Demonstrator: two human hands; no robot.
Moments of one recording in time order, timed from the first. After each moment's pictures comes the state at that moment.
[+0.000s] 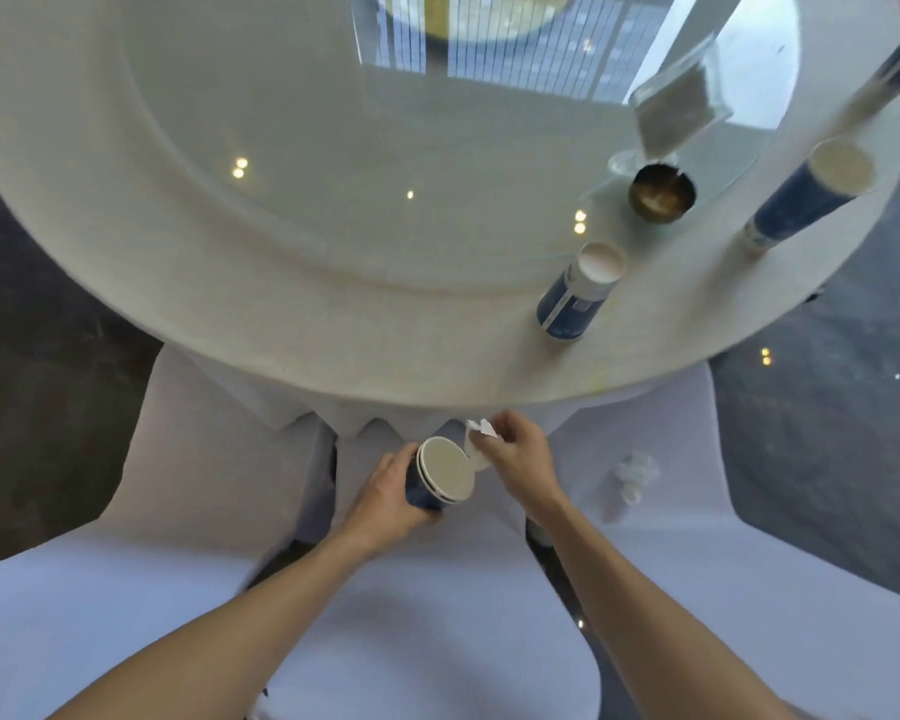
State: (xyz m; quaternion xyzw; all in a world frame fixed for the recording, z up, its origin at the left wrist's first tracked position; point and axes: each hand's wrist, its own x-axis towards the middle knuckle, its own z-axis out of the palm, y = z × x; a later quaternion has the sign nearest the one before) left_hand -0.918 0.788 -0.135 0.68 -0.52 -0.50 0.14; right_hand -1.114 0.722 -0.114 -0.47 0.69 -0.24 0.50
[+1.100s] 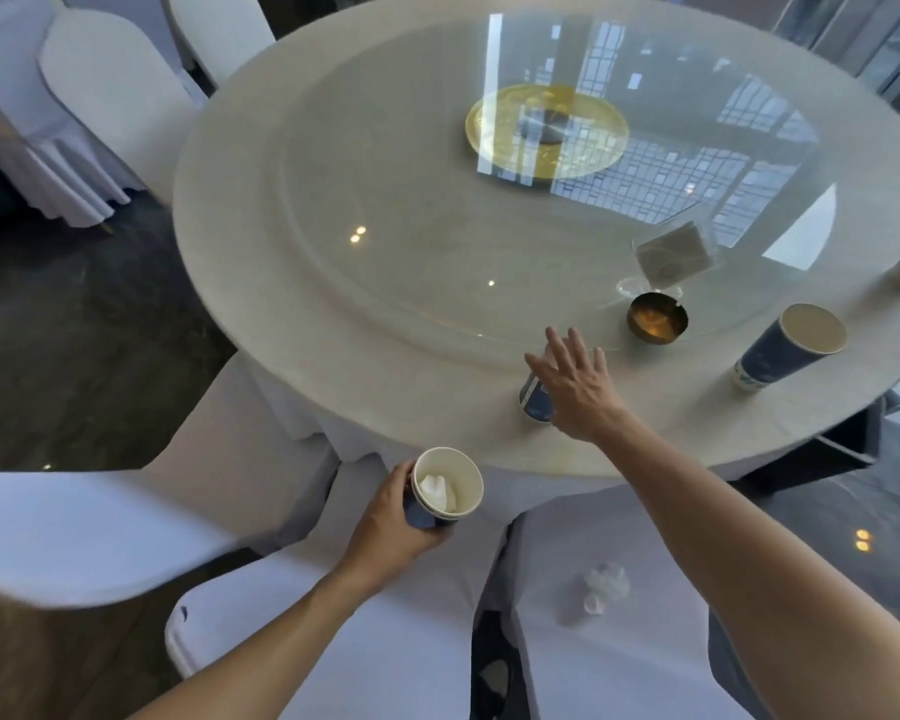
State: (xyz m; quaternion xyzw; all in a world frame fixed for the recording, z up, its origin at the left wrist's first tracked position) left_hand -1.040 0.797 -0.044 0.75 -0.42 -0.40 0.34; right_hand -1.234 0.537 -0.011 -0.90 0.41 0.16 -0.02
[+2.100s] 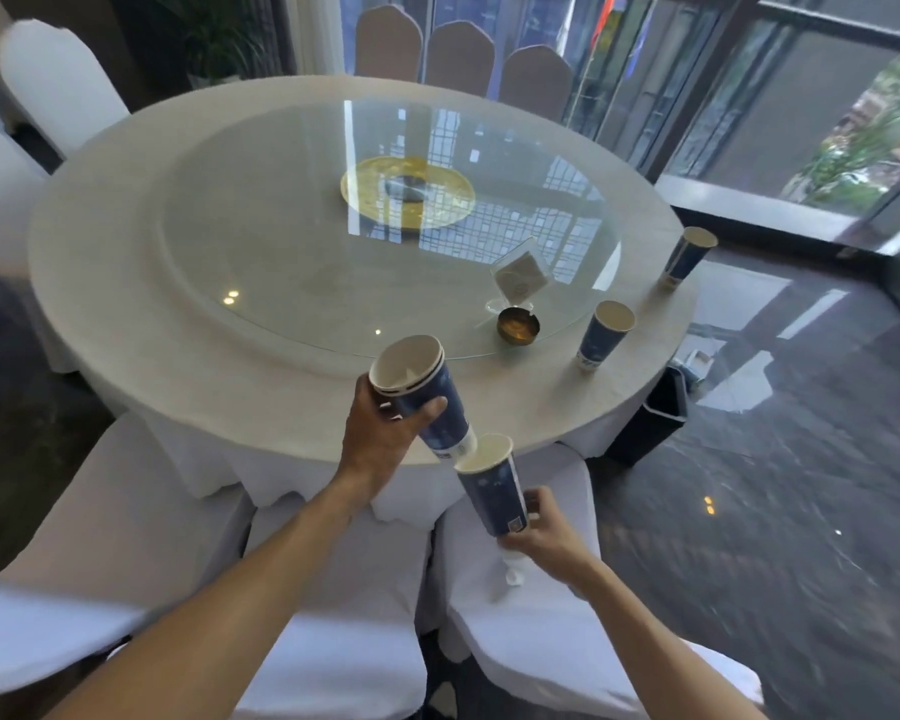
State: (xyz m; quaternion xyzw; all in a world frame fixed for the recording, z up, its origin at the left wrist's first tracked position) left_hand -1.084 0.741 0.081 0.63 -0.39 -0.41 0.53; right_hand -1.349 0.773 0.010 -0.54 0.64 -0.11 0.53
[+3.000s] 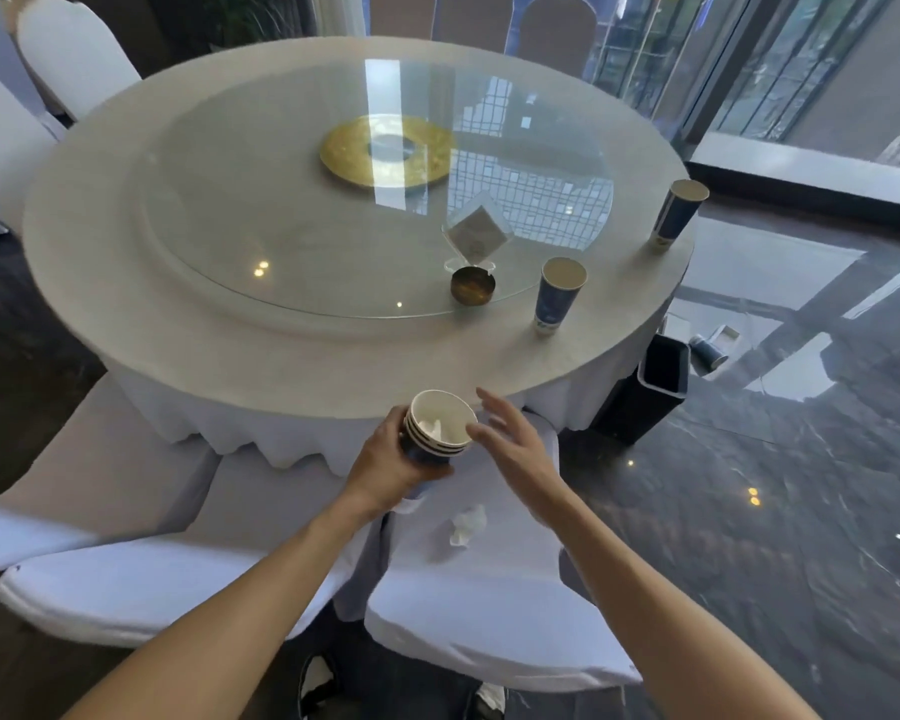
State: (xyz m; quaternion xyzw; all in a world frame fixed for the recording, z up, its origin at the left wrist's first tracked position) left_hand -1.263 0.776 0.028 0.70 -0.47 -0.41 0.36; right_hand -1.458 0.729 0.049 -0.58 0.52 -0.26 0.57
